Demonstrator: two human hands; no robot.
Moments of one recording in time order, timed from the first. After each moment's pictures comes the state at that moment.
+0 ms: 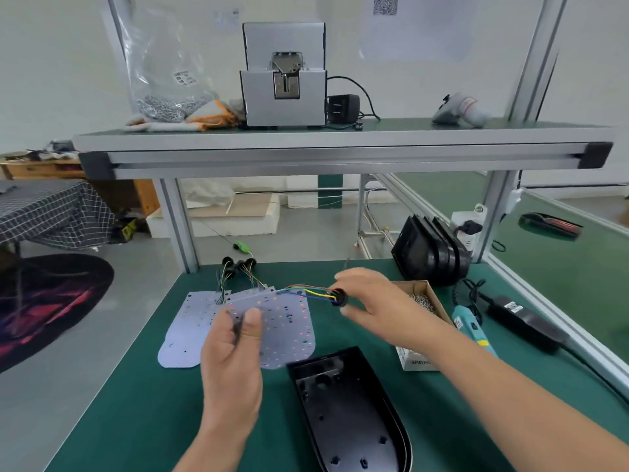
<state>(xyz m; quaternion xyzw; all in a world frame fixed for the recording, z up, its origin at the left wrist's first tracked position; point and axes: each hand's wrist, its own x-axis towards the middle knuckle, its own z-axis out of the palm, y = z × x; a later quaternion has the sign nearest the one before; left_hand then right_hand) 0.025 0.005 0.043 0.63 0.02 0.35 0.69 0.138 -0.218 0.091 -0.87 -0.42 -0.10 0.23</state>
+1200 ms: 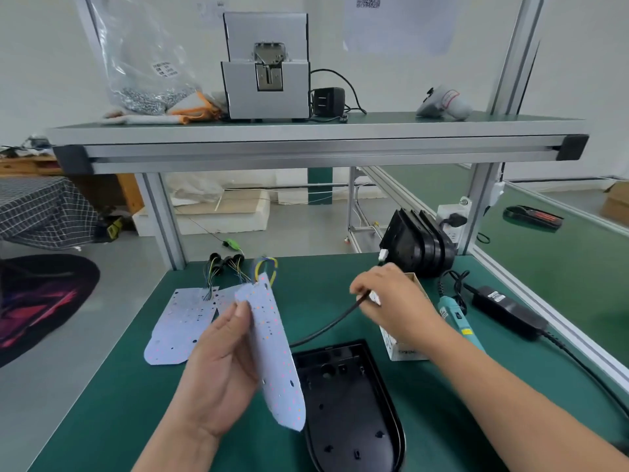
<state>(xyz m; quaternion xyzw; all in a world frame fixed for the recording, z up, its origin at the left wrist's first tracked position) 0.008 0.008 0.072 0.43 0.00 0.03 0.90 0.137 -0.255 0.067 -0.91 -0.30 -0.18 0.21</state>
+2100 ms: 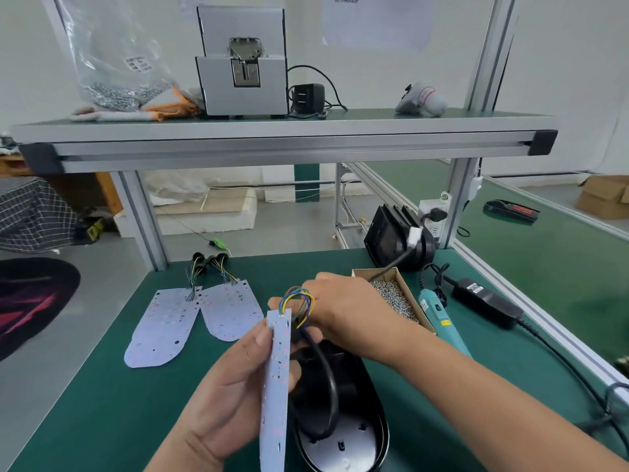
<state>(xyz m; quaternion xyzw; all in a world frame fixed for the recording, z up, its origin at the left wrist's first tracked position) -0.011 -0.019 0.071 0.40 -0.09 -0.17 0.90 0.092 -0.209 0.097 -0.85 -0.47 -0.23 0.07</state>
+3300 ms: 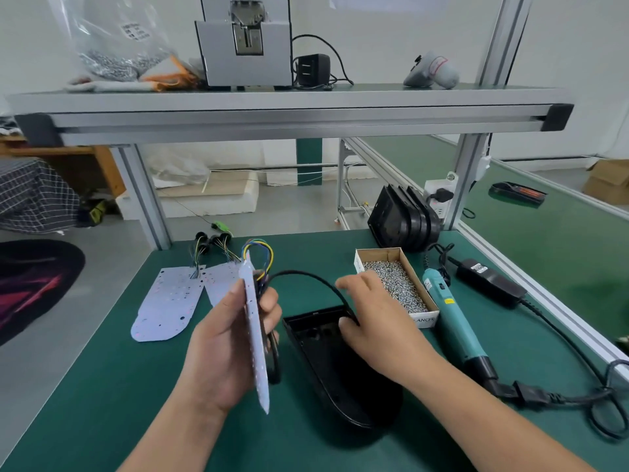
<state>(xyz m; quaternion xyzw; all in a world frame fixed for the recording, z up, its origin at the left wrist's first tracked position) 0.005 -0.008 0.067 0.44 -0.04 -0.04 0.90 0.050 -0.236 0.056 -0.94 -0.20 -0.08 0.25</state>
